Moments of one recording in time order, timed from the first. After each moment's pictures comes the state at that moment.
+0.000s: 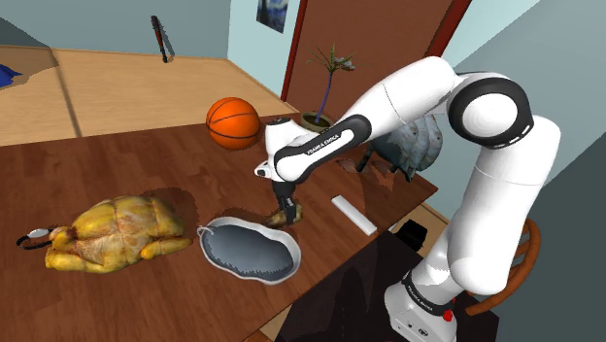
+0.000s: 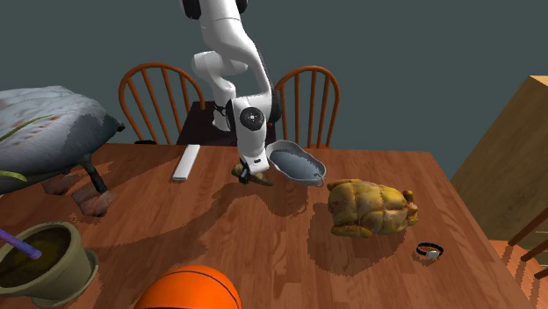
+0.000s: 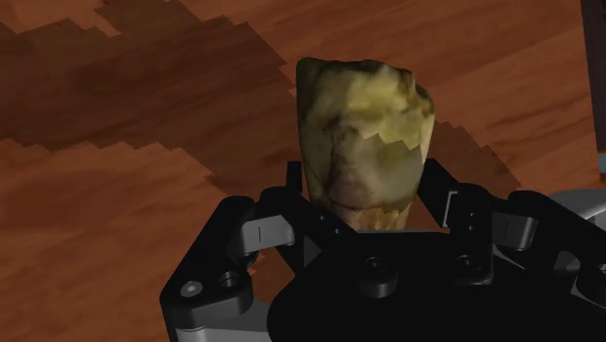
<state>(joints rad) 0.20 0.30 0.08 -2.21 -0.04 2.20 -0.85</state>
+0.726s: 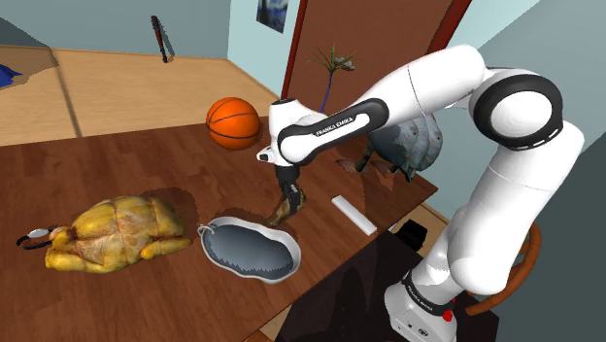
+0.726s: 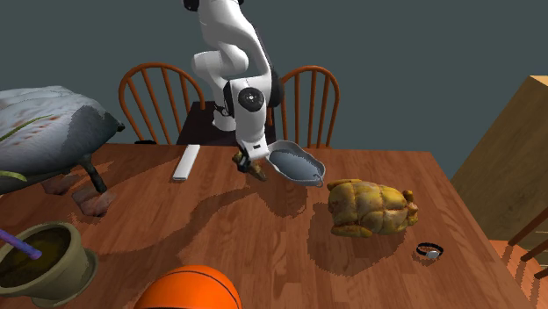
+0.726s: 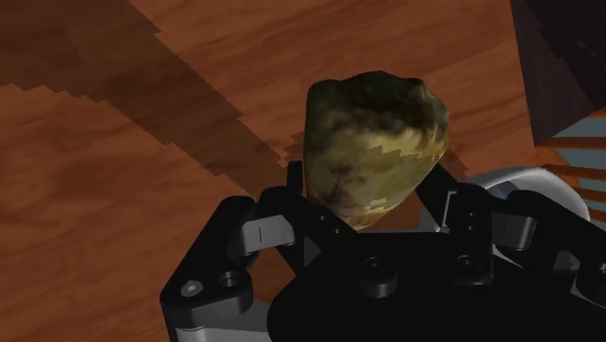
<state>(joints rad) 0.20 0.19 0.09 -2.18 -0.03 2.06 -0.86</state>
